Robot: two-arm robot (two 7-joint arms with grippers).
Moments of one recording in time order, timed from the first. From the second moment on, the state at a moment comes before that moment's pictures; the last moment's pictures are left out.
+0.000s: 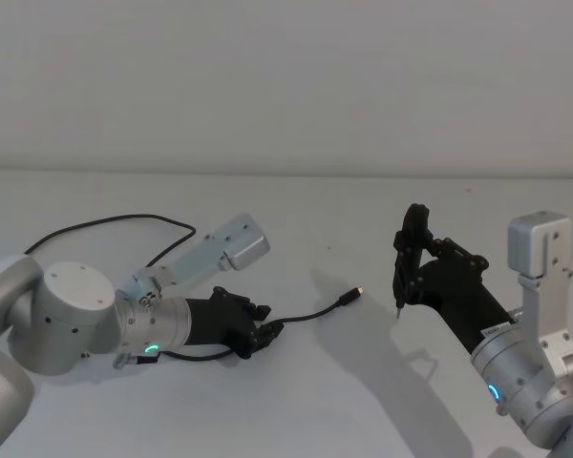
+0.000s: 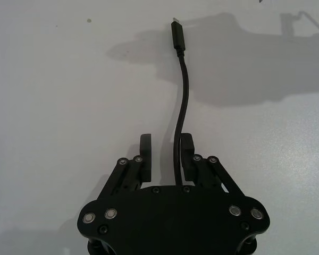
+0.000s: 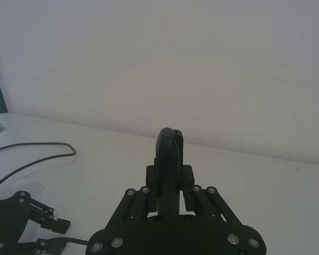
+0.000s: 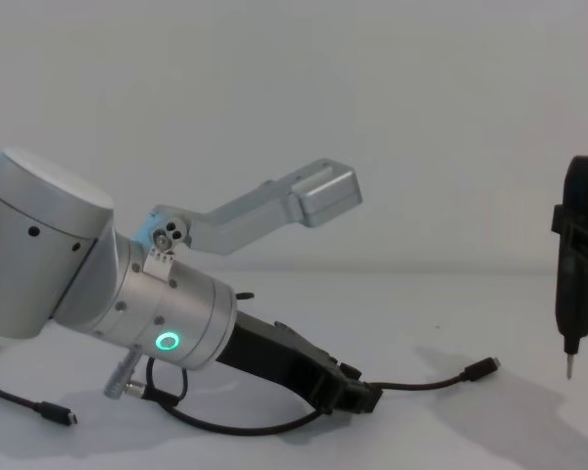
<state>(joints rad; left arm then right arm) -0.67 0.33 0.77 -1.28 -0.24 0.43 -0.62 -0.01 0.34 -0.23 -1.77 0.29 0.03 0.07</state>
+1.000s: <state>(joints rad) -0.67 0.33 0.77 -1.28 -0.24 0.44 -0.62 -0.01 0.34 -0.23 -1.77 0.29 0.03 0.07</state>
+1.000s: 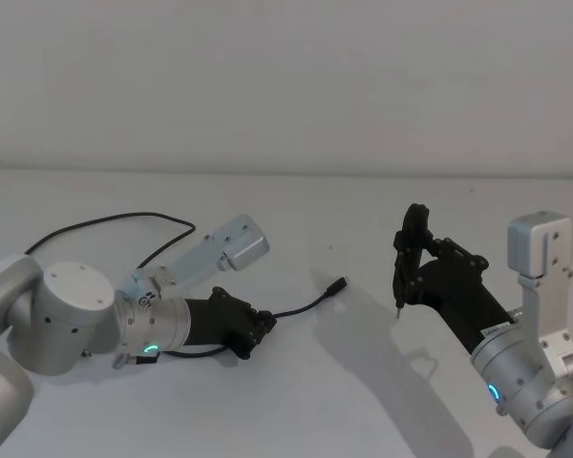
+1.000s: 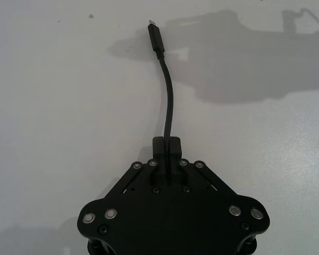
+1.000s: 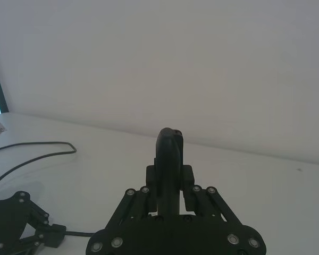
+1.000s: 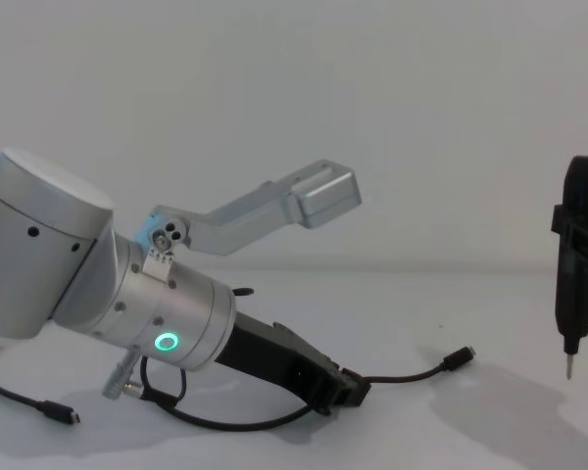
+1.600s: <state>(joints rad) -0.68 0.34 0.78 -1.30 -0.22 0.36 -0.66 -0.01 0.33 -0.21 -1.82 0.31 0.03 0.08</state>
